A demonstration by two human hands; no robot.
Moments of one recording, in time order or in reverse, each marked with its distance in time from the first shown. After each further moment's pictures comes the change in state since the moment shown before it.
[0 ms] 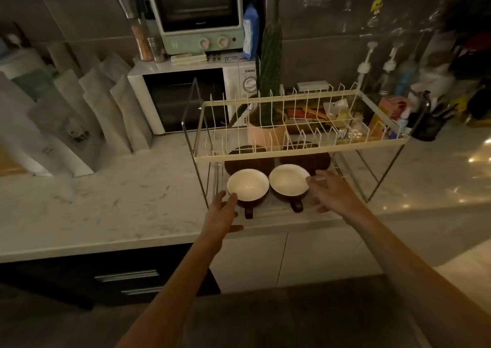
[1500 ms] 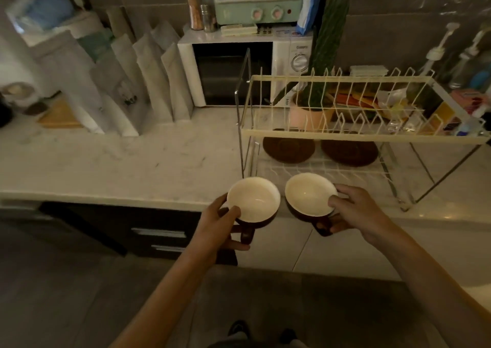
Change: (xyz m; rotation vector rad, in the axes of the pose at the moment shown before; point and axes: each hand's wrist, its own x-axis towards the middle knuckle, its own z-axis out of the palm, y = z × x) left_hand -0.072 -0.029 -0.079 -0.119 -0.006 -0.047; right_hand -0.048 -0.008 0.037 0.238 -0.275 0.096
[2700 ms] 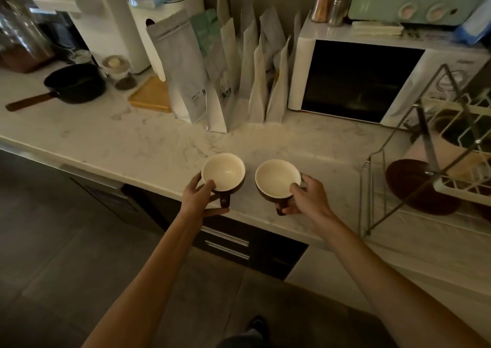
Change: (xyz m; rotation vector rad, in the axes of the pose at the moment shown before) left_hand 0.131 0.014 -0.285 -0.381 0.420 -0.091; right_hand 0.096 -0.123 0.324 0.069 -0.112 -0.061
